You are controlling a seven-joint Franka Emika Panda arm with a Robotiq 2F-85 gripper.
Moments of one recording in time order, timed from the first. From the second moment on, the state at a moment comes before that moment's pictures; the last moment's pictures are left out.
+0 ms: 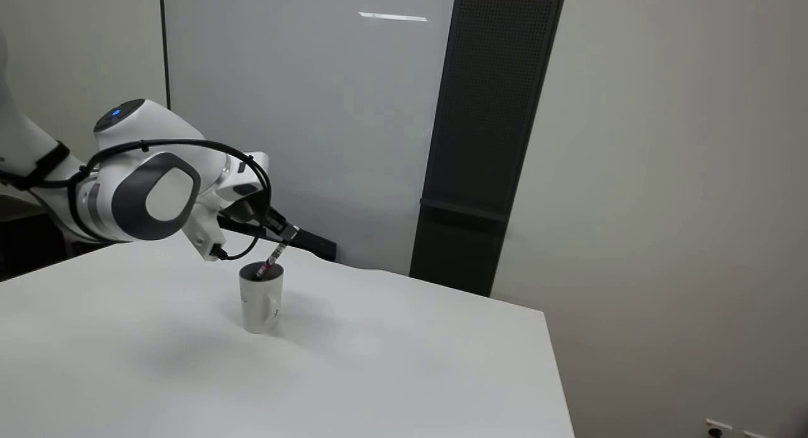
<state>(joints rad) 0.89 0.82 -0.79 -2.04 0.51 3.35 0.52</state>
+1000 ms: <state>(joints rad) 0.74 0.47 -0.69 -2.04 0.27 2.96 0.24</state>
